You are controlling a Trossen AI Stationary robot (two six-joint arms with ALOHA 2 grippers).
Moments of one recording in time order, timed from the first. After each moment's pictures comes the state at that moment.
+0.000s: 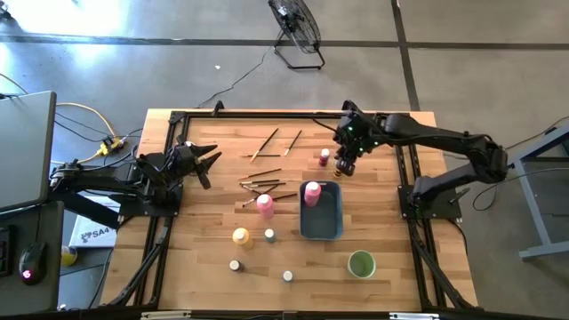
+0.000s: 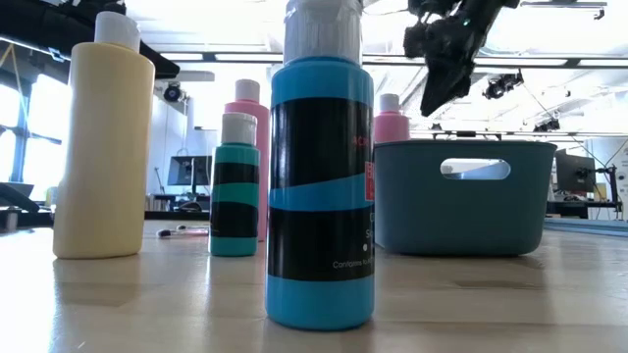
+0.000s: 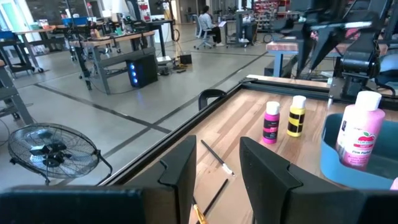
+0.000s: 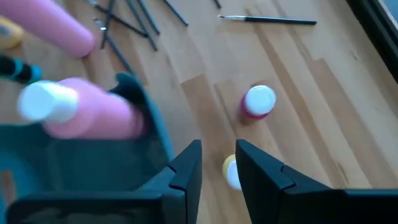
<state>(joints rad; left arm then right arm) -0.01 0.29 0.31 -0.05 -0.62 0.02 -0.37 1.31 1.15 -0.88 -0.09 0.09</state>
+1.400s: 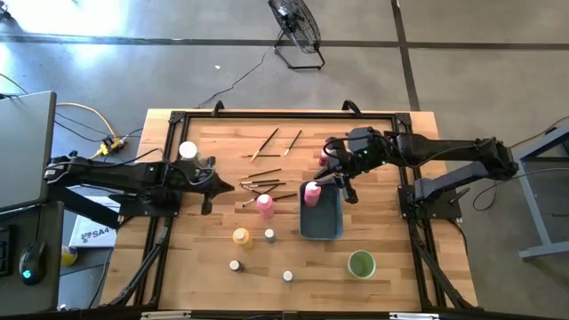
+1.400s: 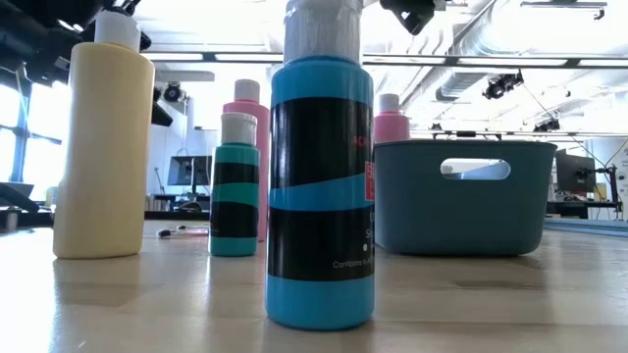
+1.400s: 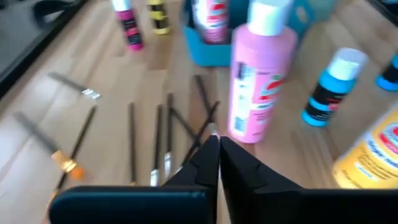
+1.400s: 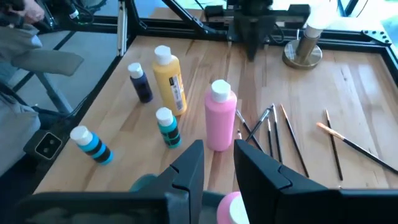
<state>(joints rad) -0.01 0.60 0.31 -0.14 -0.05 0.06 -0.07 1.24 1.15 -0.47 -0.26 -0.08</state>
